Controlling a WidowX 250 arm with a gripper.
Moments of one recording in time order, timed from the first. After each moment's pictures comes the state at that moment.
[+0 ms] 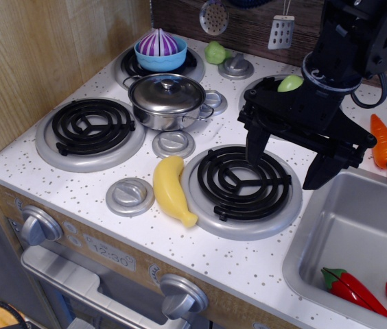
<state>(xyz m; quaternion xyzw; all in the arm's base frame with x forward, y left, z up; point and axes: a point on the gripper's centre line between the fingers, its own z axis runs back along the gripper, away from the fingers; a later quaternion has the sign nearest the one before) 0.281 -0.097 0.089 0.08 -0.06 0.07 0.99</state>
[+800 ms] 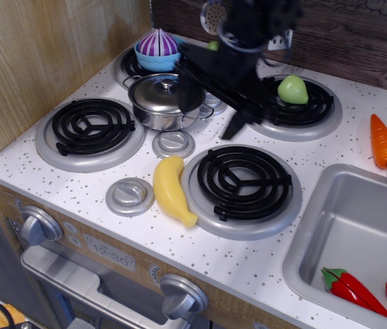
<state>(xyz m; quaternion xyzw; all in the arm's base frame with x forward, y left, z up) 0.320 0.010 0.089 0.15 -0.09 -0.04 0.98</state>
